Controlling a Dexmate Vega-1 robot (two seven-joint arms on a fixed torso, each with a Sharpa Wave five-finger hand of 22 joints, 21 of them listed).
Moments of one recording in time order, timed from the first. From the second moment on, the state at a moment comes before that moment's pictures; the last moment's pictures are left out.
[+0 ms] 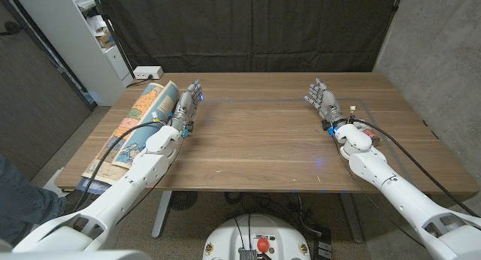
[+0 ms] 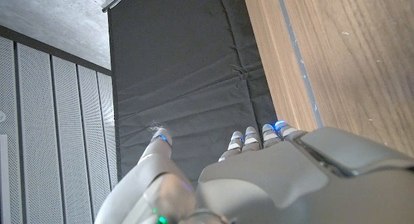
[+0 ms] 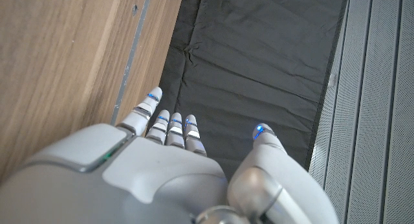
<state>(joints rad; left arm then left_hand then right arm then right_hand) 0.84 0.51 0.37 -1.30 -0.65 -0.28 -0.04 0.16 -0.05 0.44 -0.05 0.19 -0.10 0.12 0.19 0.18 -0.12 0.12 0.20 0.19 -0.15 0.13 0.18 0.18 -0.16 0.04 0.19 0.18 -0.84 -0.51 -0.37 -1.30 0.65 0.29 0.03 0.20 -0.04 0.33 -0.01 0.25 0.10 0.10 0.20 0.18 0.05 0.11 0.19 0.19 0.01 0.06 0.20 0.24 0.26 0.00 0.19 0.17</state>
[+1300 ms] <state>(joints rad) 0.85 0.55 0.38 -1.37 -0.63 -0.24 -0.03 0.18 -0.03 0.44 -0.05 0.19 -0.10 0.12 0.19 0.18 -0.12 0.12 0.21 0.19 -0.15 0.13 0.19 0.18 -0.16 0.04 0.19 0.18 -0.89 -0.52 -0.36 -1.35 0.66 0.28 -0.01 0.20 -0.04 0.33 -0.01 0.26 0.10 0.10 0.20 0.18 0.05 0.11 0.19 0.19 0.01 0.06 0.20 0.24 0.26 0.00 0.19 0.17</state>
